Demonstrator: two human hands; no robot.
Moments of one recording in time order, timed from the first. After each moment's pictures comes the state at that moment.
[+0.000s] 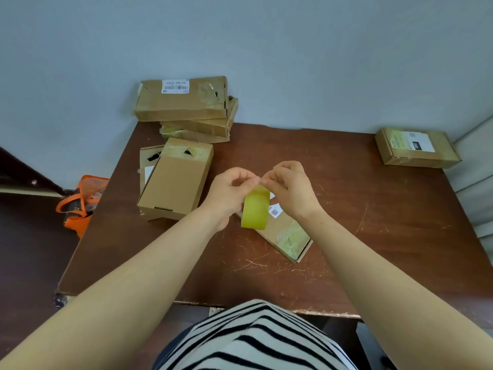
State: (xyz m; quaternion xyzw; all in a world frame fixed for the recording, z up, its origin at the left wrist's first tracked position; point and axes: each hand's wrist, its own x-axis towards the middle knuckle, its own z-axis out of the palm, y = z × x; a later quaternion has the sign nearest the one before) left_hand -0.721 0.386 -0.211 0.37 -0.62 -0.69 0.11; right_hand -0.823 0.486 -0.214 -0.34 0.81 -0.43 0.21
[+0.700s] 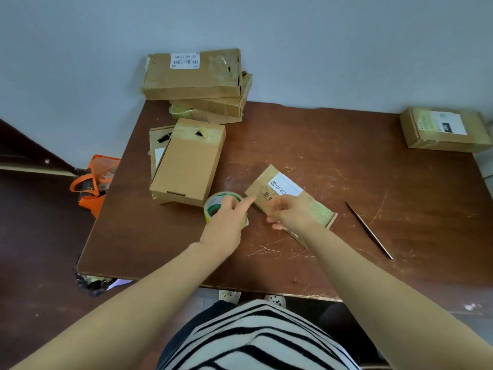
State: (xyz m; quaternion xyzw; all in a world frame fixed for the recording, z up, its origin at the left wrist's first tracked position) left_hand -0.658 0.392 -0.283 0.28 -0.91 -0.28 -0.08; right_hand -0.792 0.492 -0.282 -0.10 0.77 -0.42 0.47
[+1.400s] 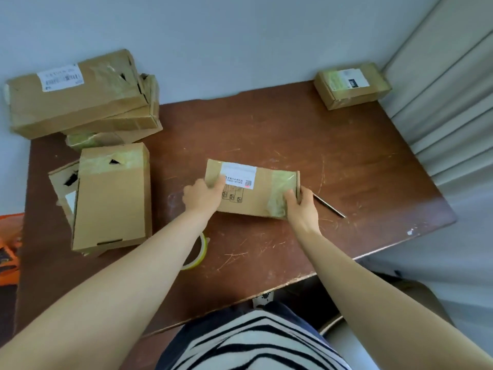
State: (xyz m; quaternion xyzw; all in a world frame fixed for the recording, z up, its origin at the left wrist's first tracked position) left_hand -0.774 0.374 -0.308 0.45 -0.77 -0.45 -0.08; right_hand -0.815 0.569 -0.311 0.14 0.84 -0.49 0.20
